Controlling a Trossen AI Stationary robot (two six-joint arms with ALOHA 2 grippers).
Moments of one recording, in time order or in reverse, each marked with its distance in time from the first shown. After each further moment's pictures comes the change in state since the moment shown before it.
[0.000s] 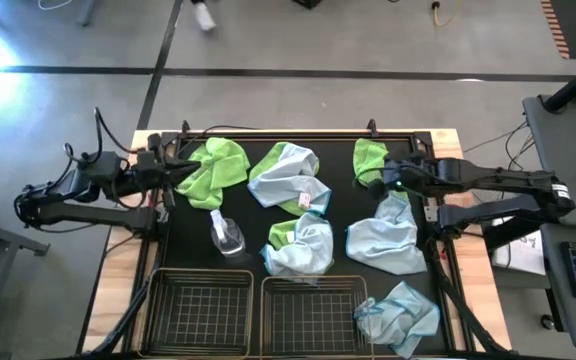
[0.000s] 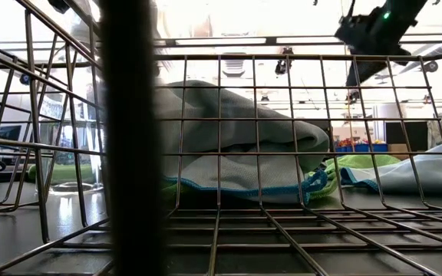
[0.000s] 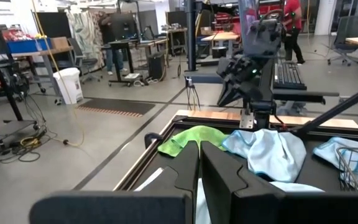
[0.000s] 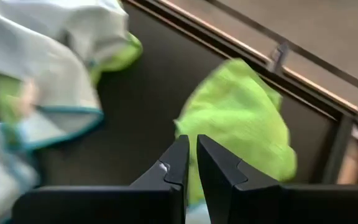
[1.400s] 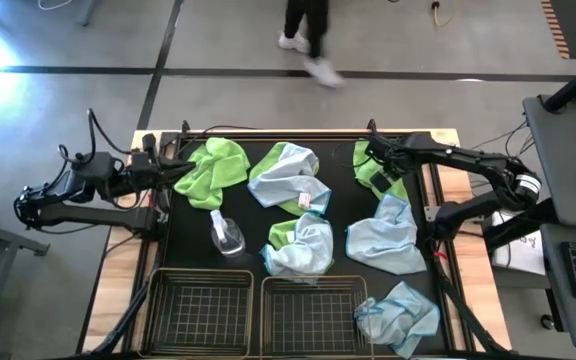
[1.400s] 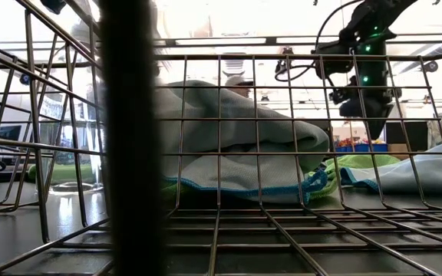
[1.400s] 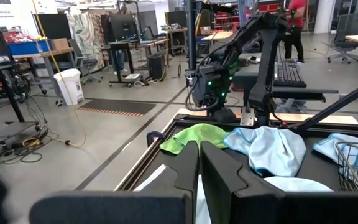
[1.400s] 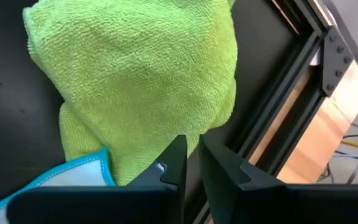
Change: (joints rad) left arm 0.000 -0.049 -0.001 -0.045 0.001 0.012; right arm -0.445 0.363 0.005 -0.100 -0.165 -0.378
